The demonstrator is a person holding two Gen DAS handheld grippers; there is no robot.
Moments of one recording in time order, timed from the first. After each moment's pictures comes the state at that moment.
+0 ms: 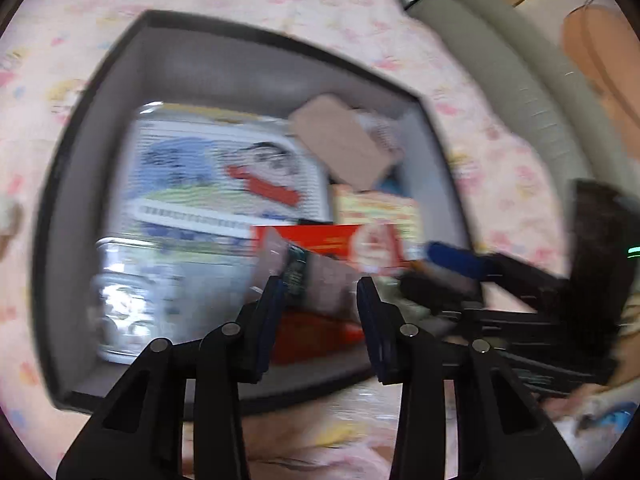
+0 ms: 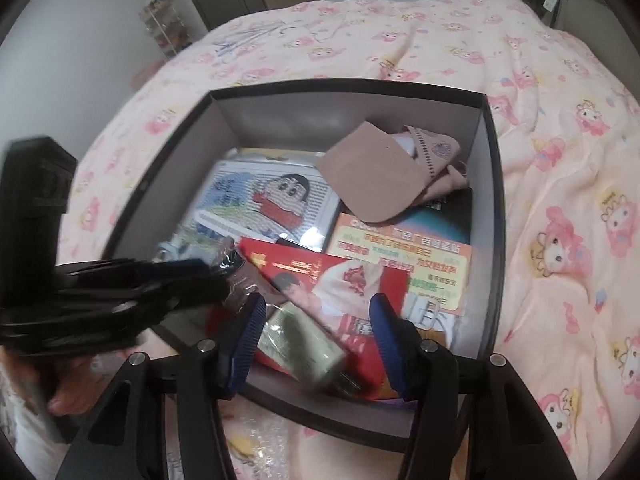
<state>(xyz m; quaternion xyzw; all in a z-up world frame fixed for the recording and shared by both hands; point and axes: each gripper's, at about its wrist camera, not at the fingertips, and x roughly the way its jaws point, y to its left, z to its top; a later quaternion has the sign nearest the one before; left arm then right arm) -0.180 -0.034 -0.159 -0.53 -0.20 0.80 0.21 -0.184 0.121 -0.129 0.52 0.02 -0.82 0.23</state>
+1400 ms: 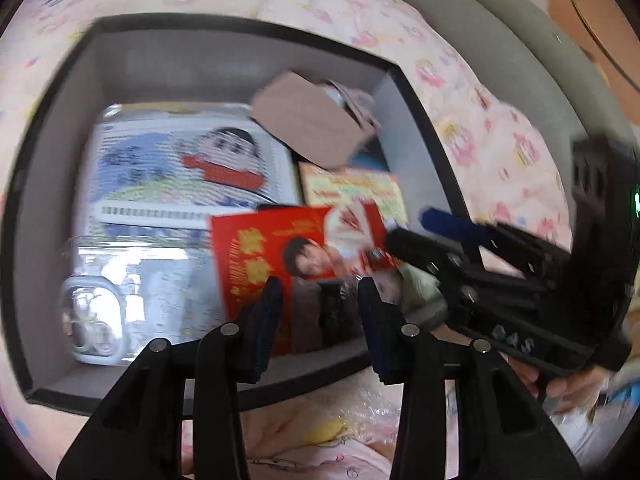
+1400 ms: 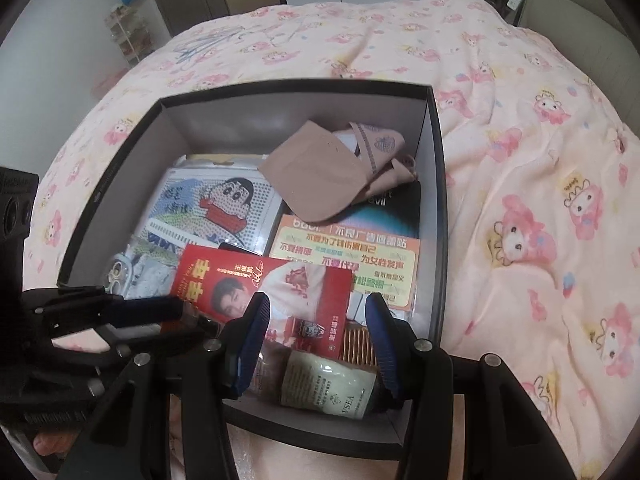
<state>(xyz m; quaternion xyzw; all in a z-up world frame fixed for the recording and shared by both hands) -0.176 -0.021 -0.160 -0.56 -0.14 0.80 0.19 -0.192 0.140 -0.134 0.51 0.04 -0.84 0.17</state>
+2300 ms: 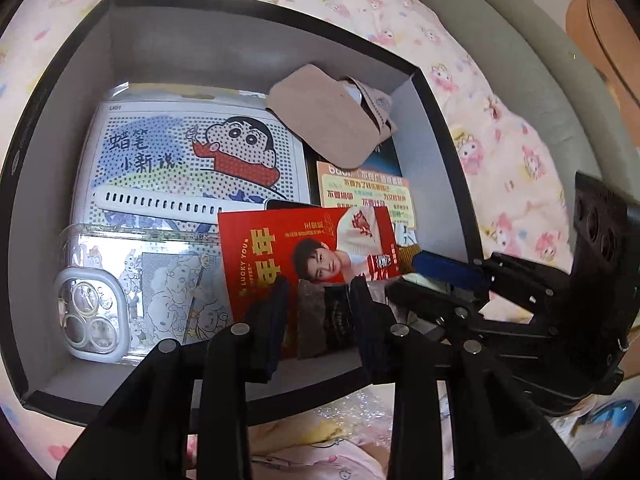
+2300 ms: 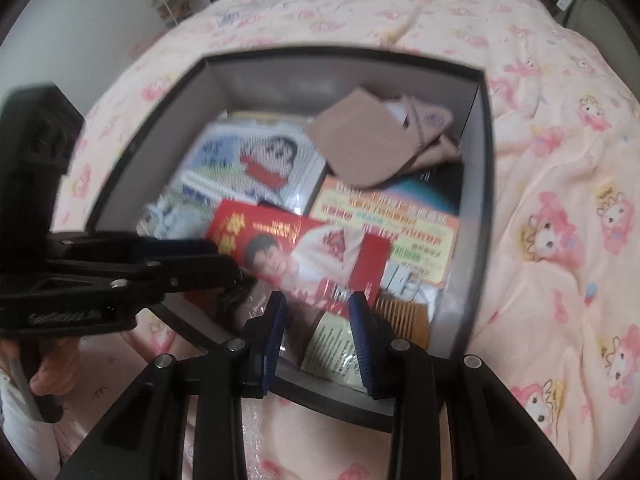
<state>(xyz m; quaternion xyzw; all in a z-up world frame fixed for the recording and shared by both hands) -0.178 -0.038 -0.171 -0.58 -0.15 0.78 0.20 -0.181 0.132 -0.144 0.56 0.07 -0.79 0.23</state>
